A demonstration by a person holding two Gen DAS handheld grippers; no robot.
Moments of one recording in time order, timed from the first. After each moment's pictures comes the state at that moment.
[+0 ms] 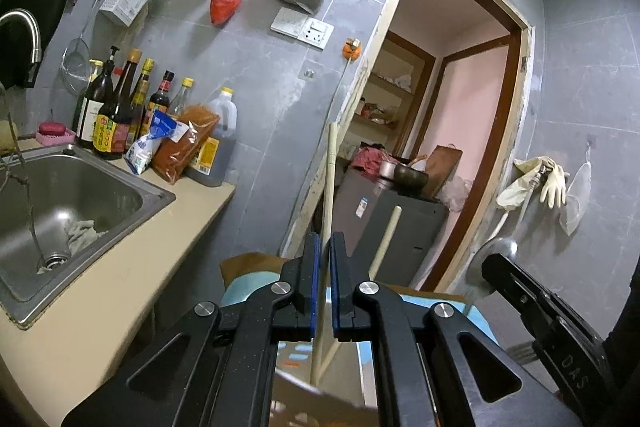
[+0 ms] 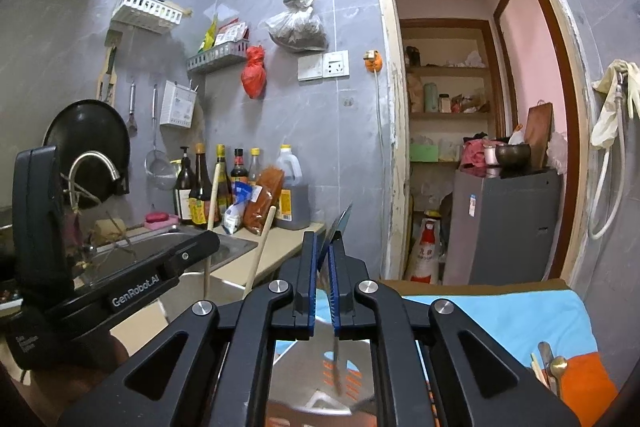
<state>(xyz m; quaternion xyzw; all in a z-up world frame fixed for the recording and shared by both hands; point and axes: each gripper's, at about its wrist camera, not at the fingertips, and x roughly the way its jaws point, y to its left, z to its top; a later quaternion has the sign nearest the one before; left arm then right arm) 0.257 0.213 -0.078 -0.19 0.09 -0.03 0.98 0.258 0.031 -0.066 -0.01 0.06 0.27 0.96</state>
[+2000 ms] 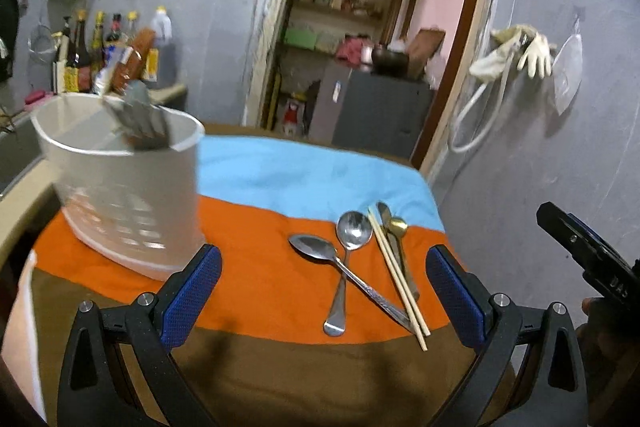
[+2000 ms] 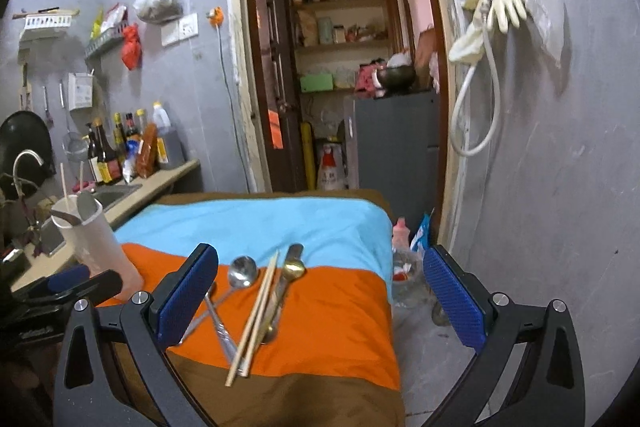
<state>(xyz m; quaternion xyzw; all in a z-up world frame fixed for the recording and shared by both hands) 0.255 -0.051 -0.112 -0.11 0.28 -0.03 0.95 0.266 -0.263 -0.088 0.02 0.20 0.14 0.97</state>
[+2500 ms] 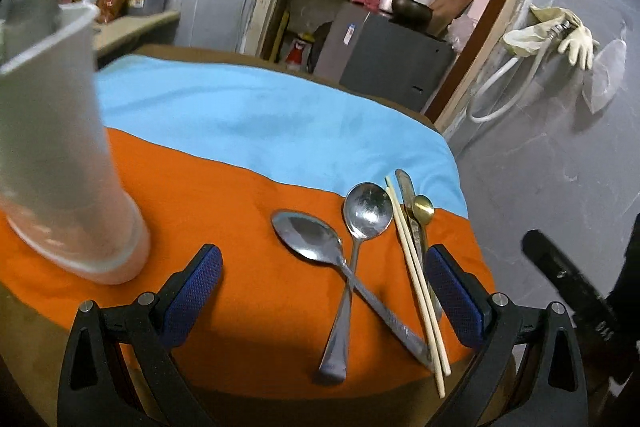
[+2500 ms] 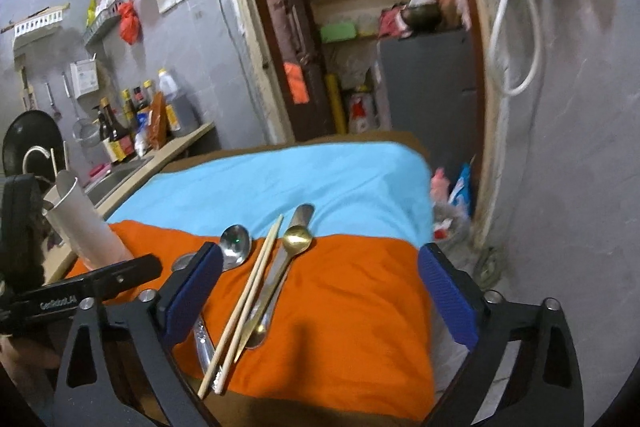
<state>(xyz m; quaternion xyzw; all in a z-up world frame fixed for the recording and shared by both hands) 0.335 -0.038 -0.154 -0.18 0.37 -0.04 0.91 0.338 -0.260 -0.137 0.05 0.29 0.21 0.93</state>
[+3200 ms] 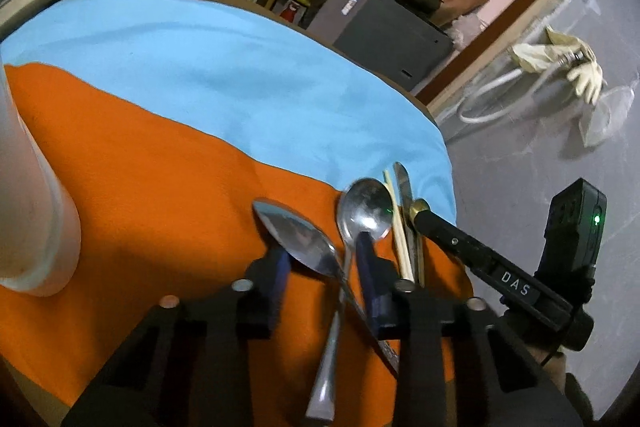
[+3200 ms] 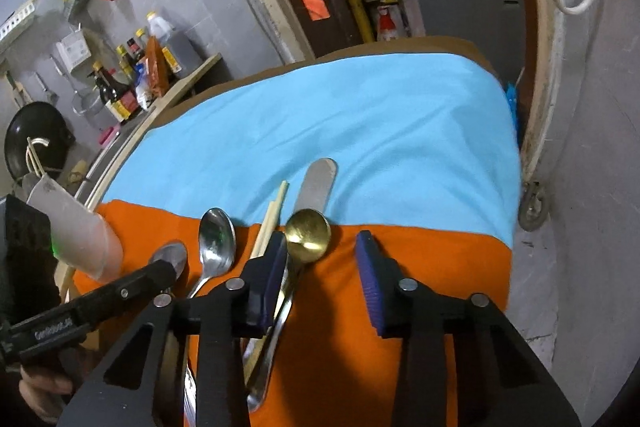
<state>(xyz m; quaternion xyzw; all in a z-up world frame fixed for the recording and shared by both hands) 0.361 -0.012 -0.172 -0.27 0.42 -0.08 0.86 0.424 -0.225 -0.179 0.07 0.44 0.27 0.85</state>
